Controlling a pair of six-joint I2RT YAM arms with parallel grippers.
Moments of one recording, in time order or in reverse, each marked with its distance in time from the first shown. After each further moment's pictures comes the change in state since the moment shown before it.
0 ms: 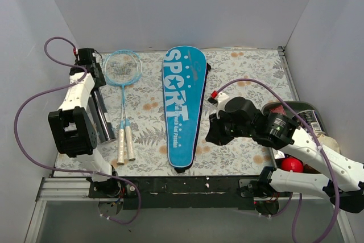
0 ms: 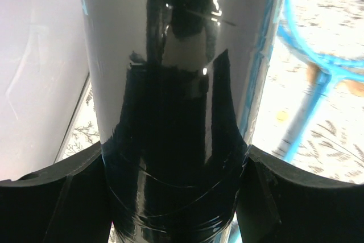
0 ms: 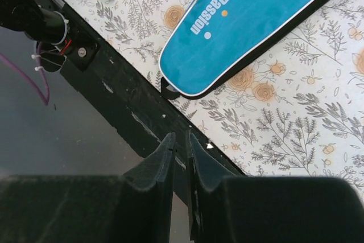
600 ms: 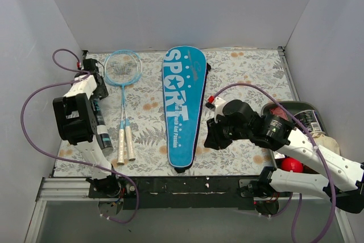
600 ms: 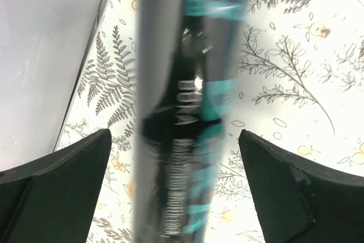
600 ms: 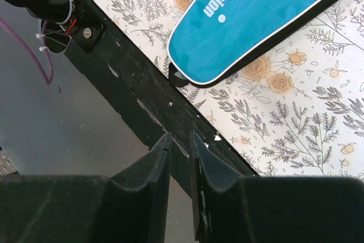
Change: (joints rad) left arm 0.063 0.204 -0.069 0.063 -0.082 0.004; right arm 0.000 -0.002 -0.056 0.023 -0.089 0.000
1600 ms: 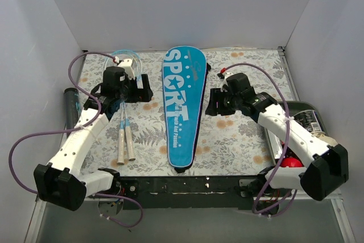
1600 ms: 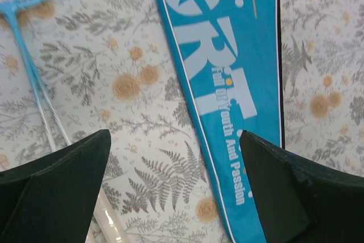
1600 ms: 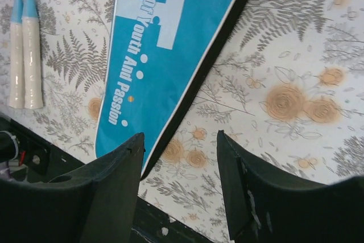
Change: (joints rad) left arm -0.483 -0.719 -0.241 0.043 0.534 -0.121; right arm -0.449 0.244 -0.018 0.224 -0.002 -0.054
